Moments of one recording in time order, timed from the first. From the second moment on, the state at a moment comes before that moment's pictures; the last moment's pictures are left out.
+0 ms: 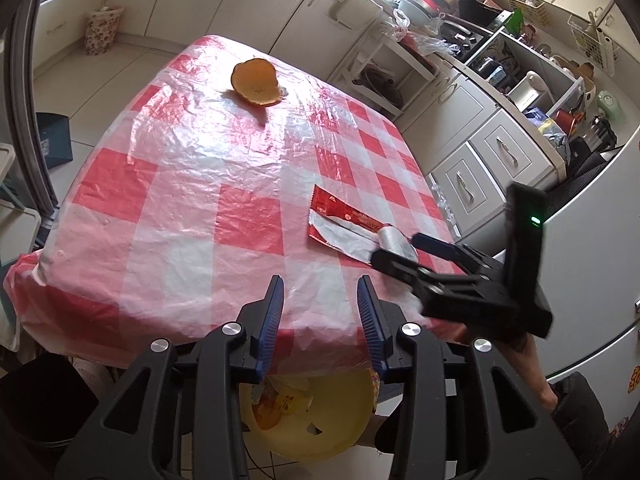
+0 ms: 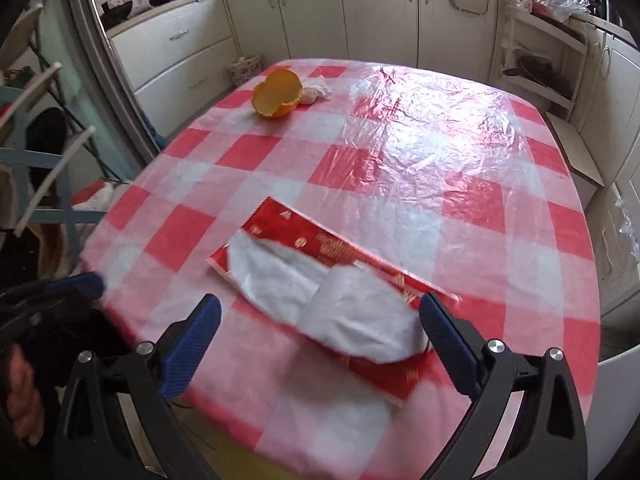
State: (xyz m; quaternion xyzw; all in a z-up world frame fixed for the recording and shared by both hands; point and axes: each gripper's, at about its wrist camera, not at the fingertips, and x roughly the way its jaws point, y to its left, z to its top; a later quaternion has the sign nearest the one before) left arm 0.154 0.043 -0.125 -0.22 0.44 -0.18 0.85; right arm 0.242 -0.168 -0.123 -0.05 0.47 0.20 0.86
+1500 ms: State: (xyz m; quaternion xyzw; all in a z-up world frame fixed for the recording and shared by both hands) left arm 0.193 0.067 -0.084 -0.21 0.40 -0.14 0.88; right arm 0.122 -0.137 -0.094 -0.05 0.46 0.37 0.80
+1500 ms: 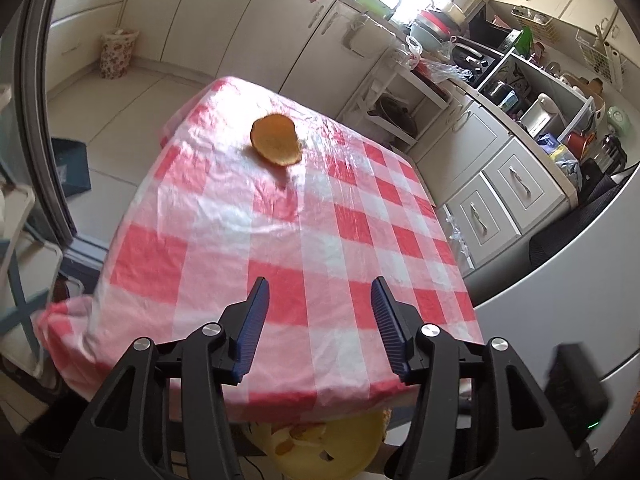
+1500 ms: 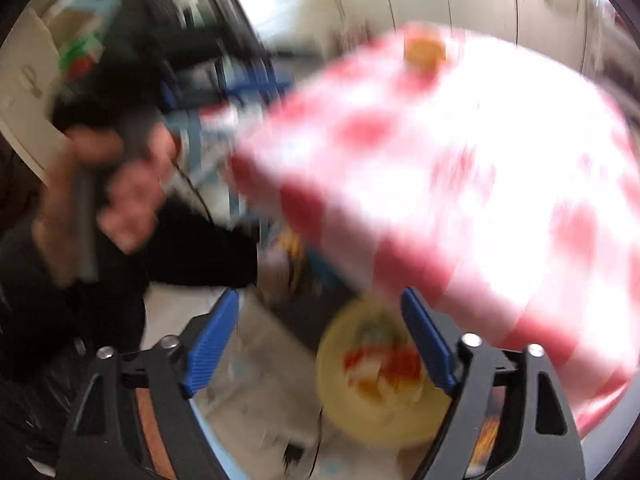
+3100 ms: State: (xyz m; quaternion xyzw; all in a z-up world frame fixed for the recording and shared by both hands) left arm 0.437 0.046 -0.126 -0.12 0.42 -0.07 0.90; right arm 0.349 -0.180 -0.080 0.14 0.41 0.26 0.86
